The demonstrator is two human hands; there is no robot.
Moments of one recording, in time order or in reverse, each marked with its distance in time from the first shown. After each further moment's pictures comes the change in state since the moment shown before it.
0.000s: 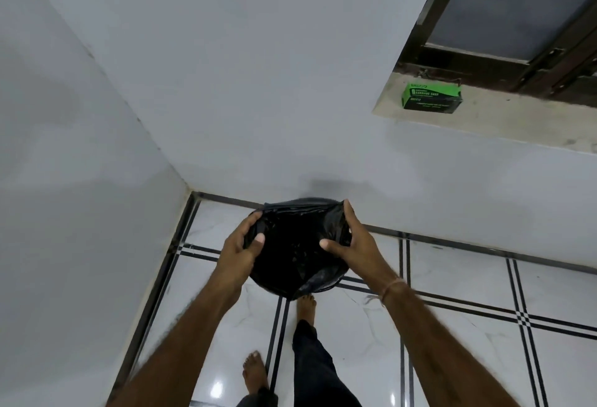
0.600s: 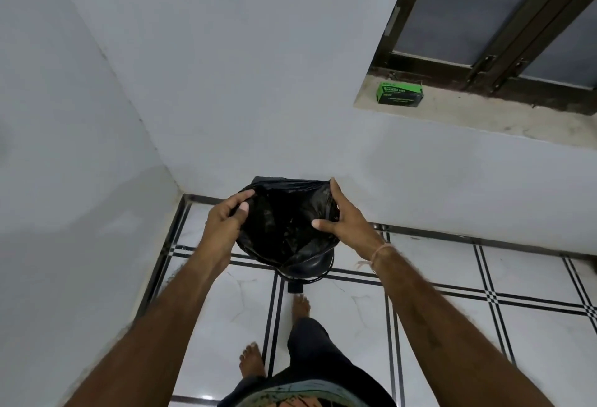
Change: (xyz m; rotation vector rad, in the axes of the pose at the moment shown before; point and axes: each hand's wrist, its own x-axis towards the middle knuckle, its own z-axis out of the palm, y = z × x) left_hand -0.054 0.012 -0.050 -0.101 -0.023 0.102; right_hand -0.076 -0.042 0.032 -0.001 0.010 -0.024
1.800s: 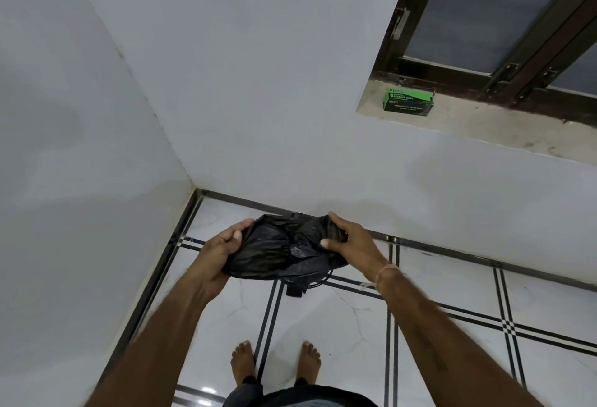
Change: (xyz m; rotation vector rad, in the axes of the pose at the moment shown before) left_hand -0.043 -0.021 0.045 -0.202 0.017 -0.312; right_hand -0.006 0.039 -0.058 -0.187 -0.046 0.061
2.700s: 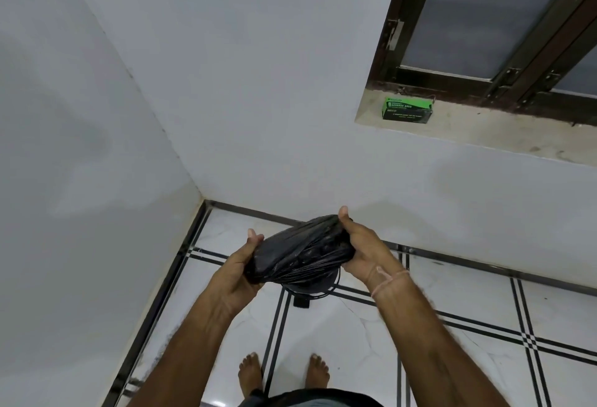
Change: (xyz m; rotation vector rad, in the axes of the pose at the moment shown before) left_hand -0.027 0.010 0.062 -0.361 0.089 -0.154; right_hand -0.023 -0.064 -0.016 1.078 0.003 0.354
